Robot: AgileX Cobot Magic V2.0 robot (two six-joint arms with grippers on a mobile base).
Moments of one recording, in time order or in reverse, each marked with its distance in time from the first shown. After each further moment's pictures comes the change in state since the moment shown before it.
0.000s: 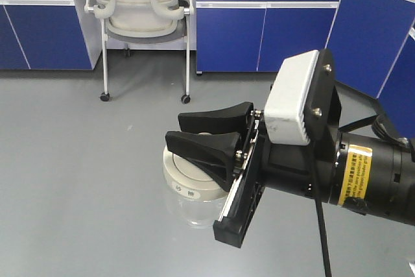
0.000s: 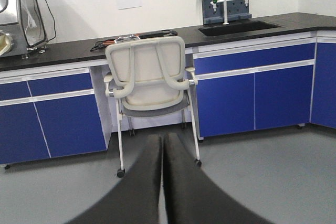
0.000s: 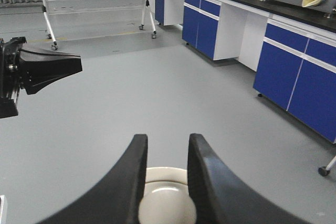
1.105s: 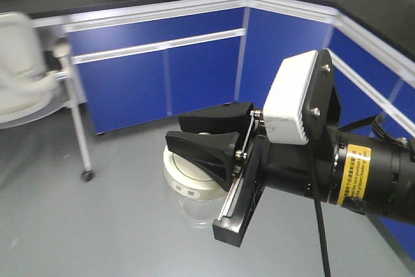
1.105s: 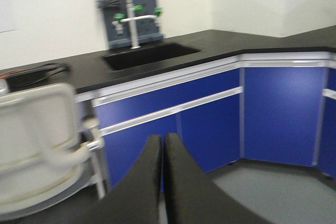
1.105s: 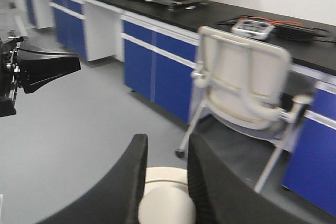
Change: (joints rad) left arm 0.000 0.000 0.000 0.000 0.000 0.000; right arm 0.000 0.002 0.000 0.000 0.005 0.000
